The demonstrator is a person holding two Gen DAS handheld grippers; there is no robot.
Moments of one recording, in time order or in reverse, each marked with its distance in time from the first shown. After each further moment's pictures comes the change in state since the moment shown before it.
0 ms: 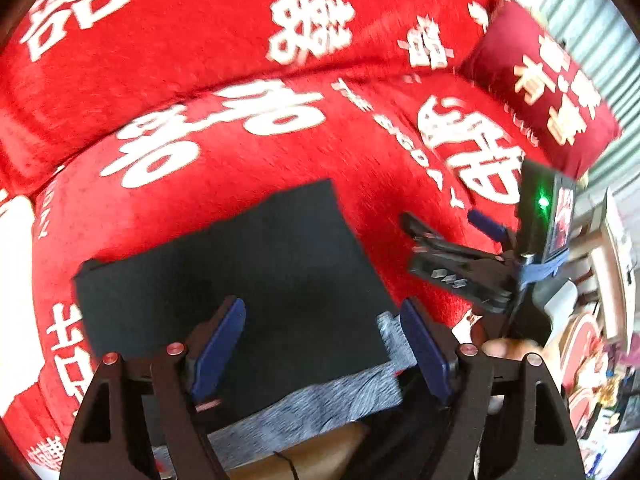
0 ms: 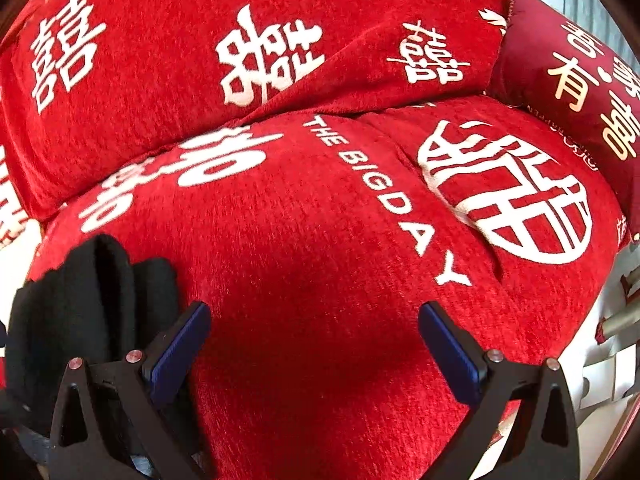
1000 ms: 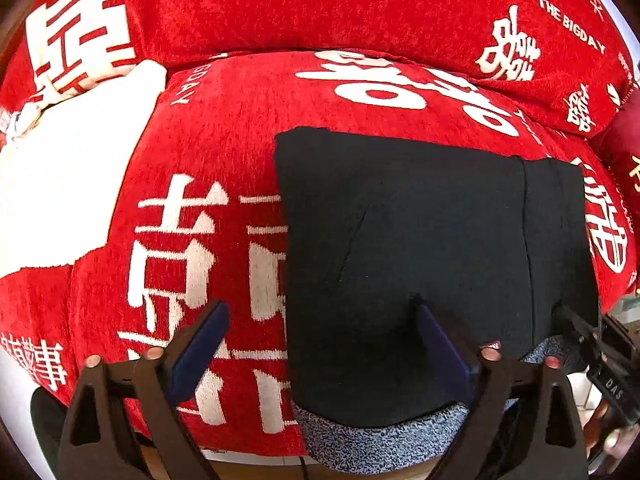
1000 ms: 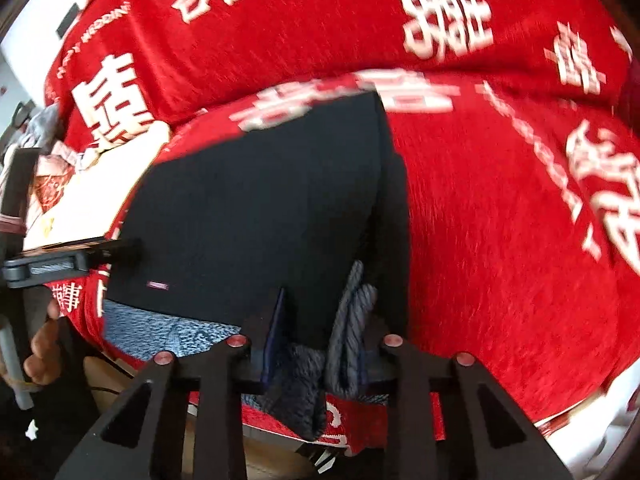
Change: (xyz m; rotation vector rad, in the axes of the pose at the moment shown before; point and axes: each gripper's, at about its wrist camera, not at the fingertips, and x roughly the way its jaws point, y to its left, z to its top) left arm 0.030 0.152 -0.086 -0.365 -0.039 0.261; right arm -0.016 0.101 -0.066 -0.261 0.171 0.330
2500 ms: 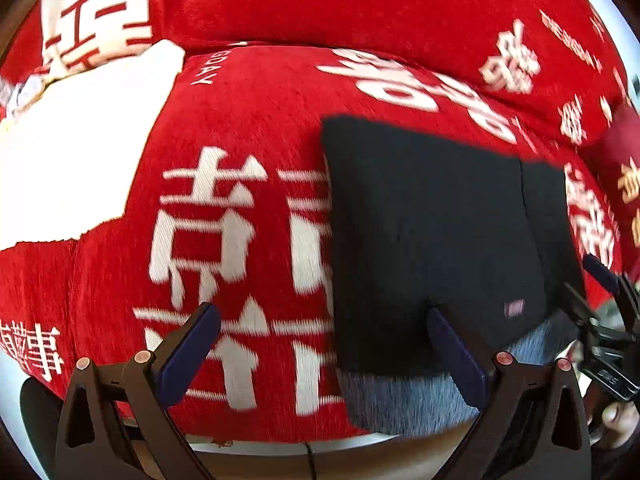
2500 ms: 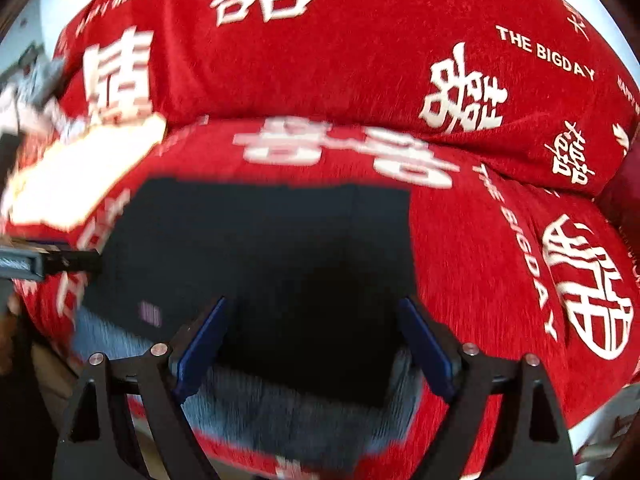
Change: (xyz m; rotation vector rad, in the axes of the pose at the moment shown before) left arm -0.011 0.033 -0.028 -0.011 -0.009 -0.056; right arm 0.004 0.052 0.004 -0.260 -0.078 -0.231
